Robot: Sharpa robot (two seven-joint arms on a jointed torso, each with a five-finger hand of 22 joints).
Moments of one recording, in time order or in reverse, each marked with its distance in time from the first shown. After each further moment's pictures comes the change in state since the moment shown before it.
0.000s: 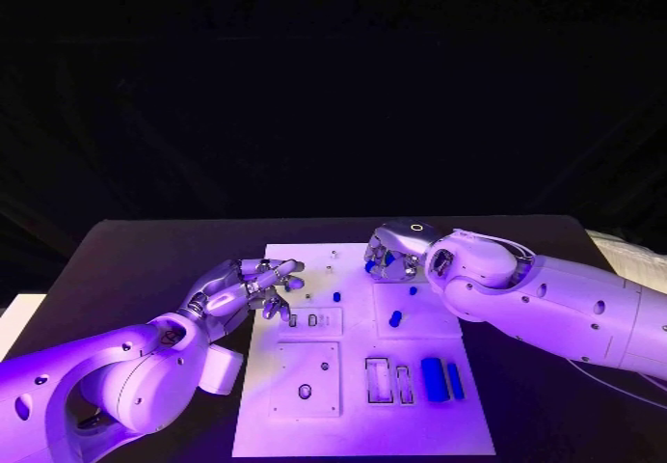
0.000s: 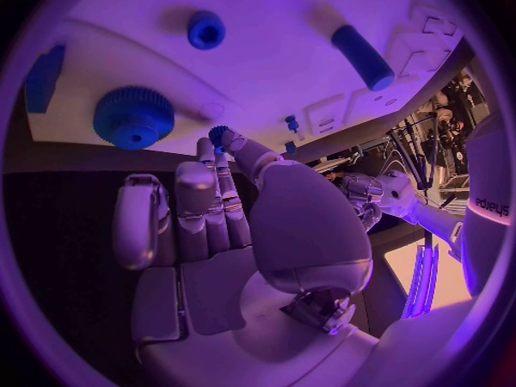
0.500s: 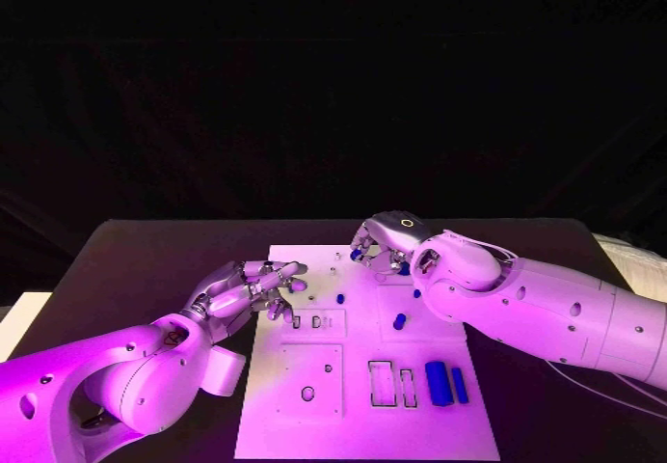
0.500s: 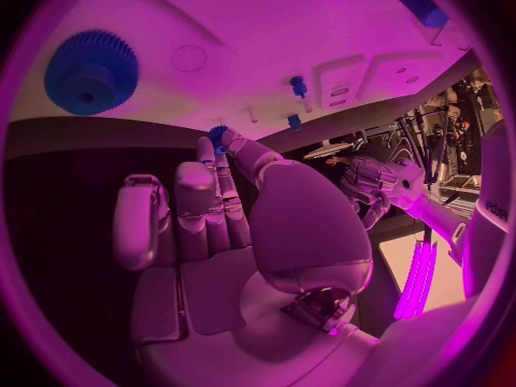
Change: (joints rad) left arm 0.001 -0.003 0.000 0.001 0.000 0.007 -0.001; left_hand -0.004 0.004 0.000 -0.005 0.000 -0.004 0.003 0.000 0.000 -0.007 0.000 0.000 0.002 -0.020 0.002 -0.028 -0.032 0.000 -0.011 0.004 0.000 0.000; right arm 0.000 0.090 0.001 -0.049 -0.008 -0.138 -0.042; right_hand 0.004 -0.004 0.008 0.006 -0.006 -0.001 0.001 0.000 -0.001 0.000 0.000 0.000 0.000 0.000 0.000 0.004 -0.002 0.000 0.000 0.000 0.004 0.002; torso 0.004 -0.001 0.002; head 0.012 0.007
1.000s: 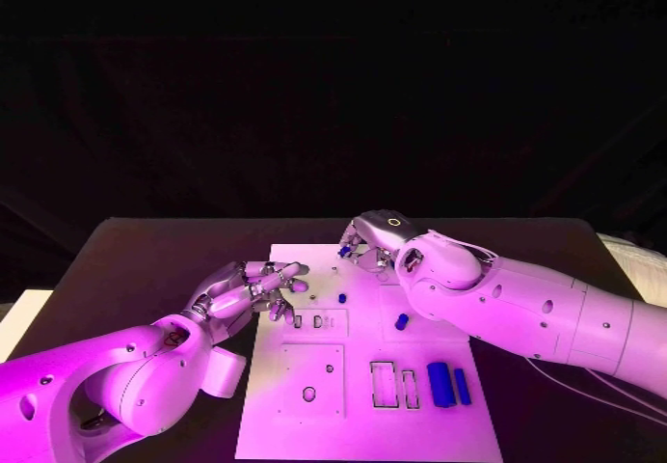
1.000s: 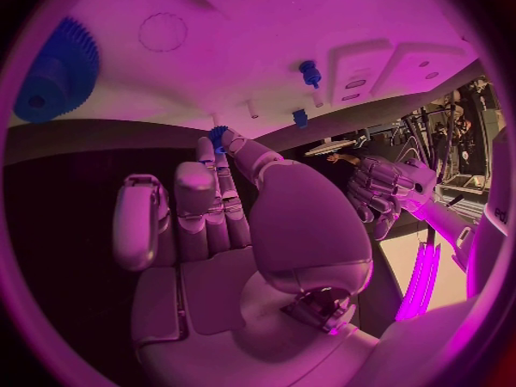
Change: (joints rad) left arm 0.002 0.000 0.000 0.004 0.000 0.007 0.000; left_hand 0.000 0.000 0.000 0.000 0.000 0.000 0.000 0.000 0.000 -0.003 0.003 0.000 0.000 -0.003 0.003 -0.008 -0.005 0.000 -0.004 -0.004 0.000 0.001; right arm 0.000 0.076 -0.001 -0.070 -0.006 -0.021 -0.008; right_hand 0.000 0.000 0.004 0.004 -0.002 -0.004 0.004 -0.003 -0.001 -0.004 0.004 0.000 0.000 0.000 0.000 0.001 0.001 0.000 0.000 0.000 0.000 0.003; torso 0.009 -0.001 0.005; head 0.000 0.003
